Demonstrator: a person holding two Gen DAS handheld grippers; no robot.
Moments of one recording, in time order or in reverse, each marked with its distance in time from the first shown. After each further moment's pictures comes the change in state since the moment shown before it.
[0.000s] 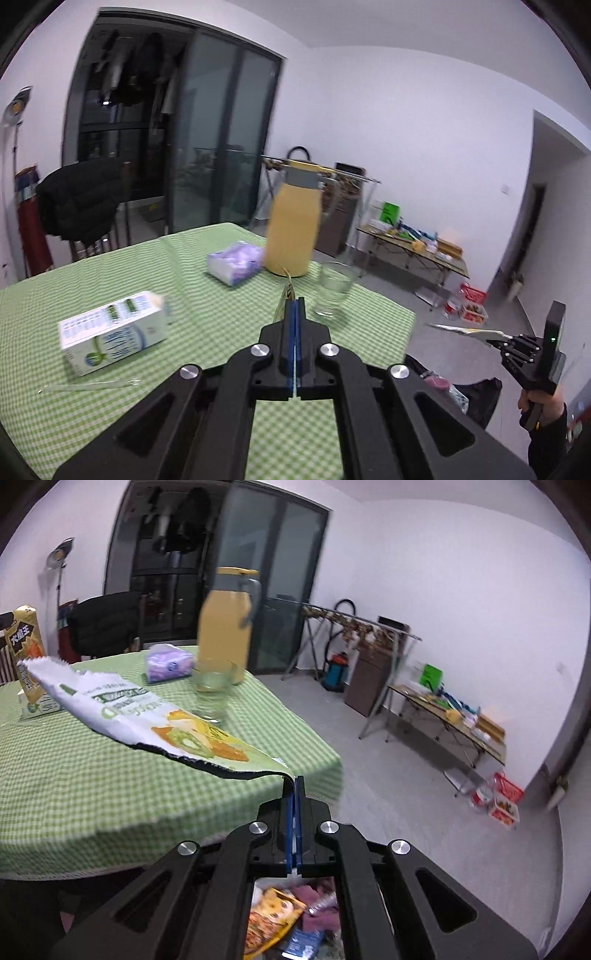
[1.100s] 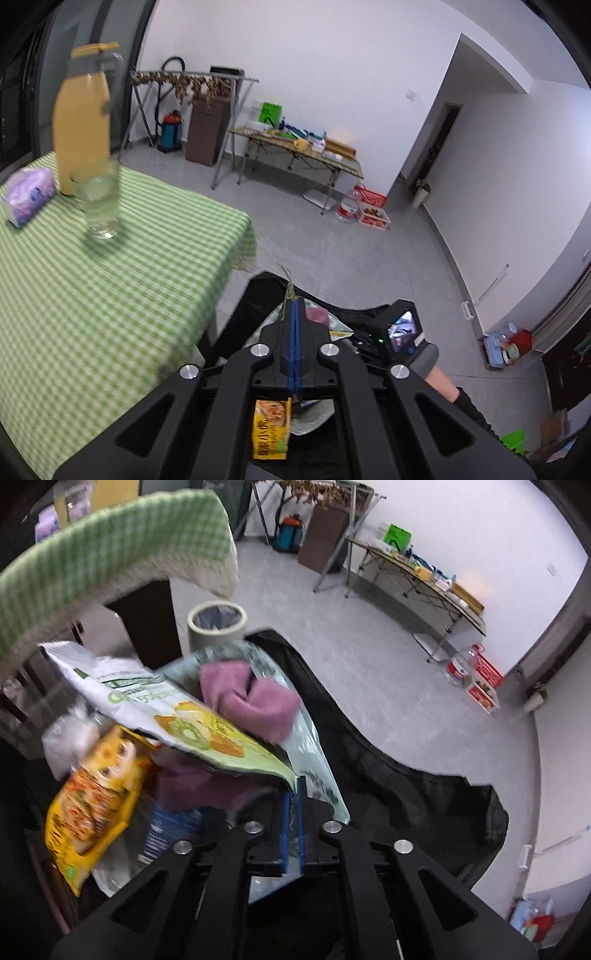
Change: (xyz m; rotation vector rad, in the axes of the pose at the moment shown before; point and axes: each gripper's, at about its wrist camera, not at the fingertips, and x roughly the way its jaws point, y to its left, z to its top) left arm 0.166 -0.229 -0.094 0.113 0.395 -0.432; right arm 0.156 -0.110 -0.206 0.068 0.529 -0.144
